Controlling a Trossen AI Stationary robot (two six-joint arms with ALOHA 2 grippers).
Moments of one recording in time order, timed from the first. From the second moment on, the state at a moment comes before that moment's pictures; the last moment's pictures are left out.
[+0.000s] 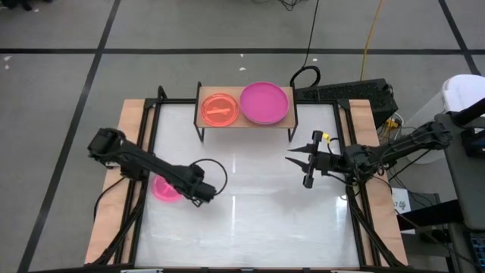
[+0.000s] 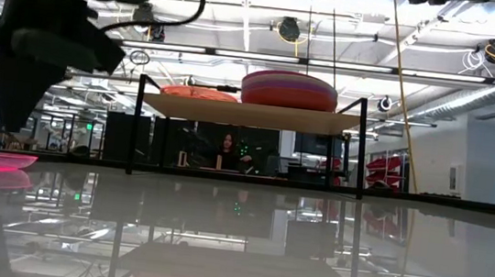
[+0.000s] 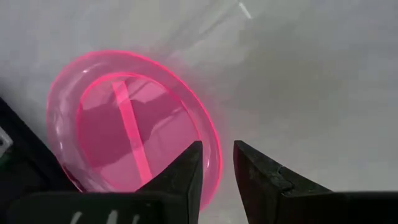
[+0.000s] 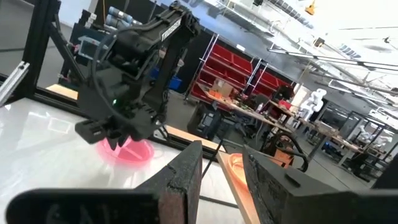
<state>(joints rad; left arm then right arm) -0.34 1.66 1.06 -1.18 -0.04 -1.24 0.29 0.82 0.44 0.48 0.45 -0.47</state>
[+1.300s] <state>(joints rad) -0.38 1.85 1.07 -1.26 -0.17 -1.08 0.29 0.82 0.44 0.47 0.44 -0.46</state>
